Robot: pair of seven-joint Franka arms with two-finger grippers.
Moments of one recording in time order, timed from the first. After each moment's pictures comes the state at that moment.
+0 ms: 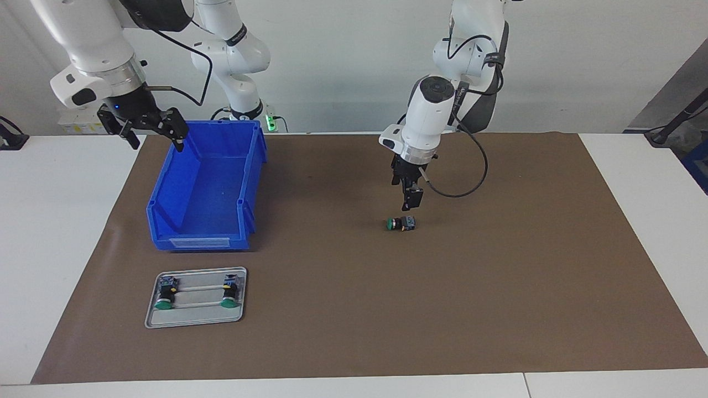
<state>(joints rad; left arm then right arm) -0.41 0.10 -0.16 -2.05 -0.06 2.27 0.91 0.04 -0.03 -0.07 -1.59 -0.04 1.55 0.05</state>
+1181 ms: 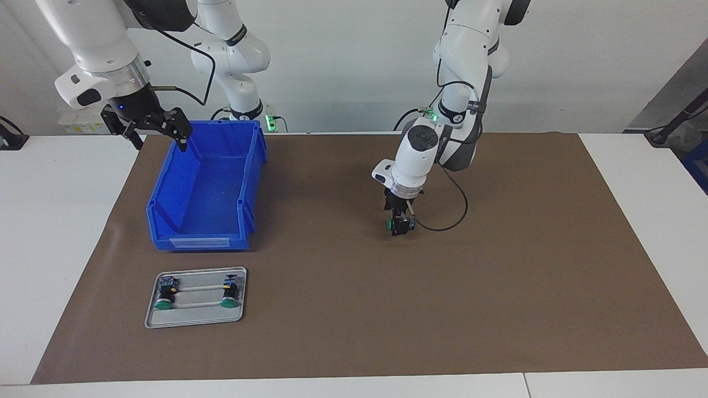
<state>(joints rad) -0.43 0.30 -0.15 -2.09 -0.06 2.48 0.96 0.05 -0.03 -0.07 -1.59 -0.04 1.55 0.05</state>
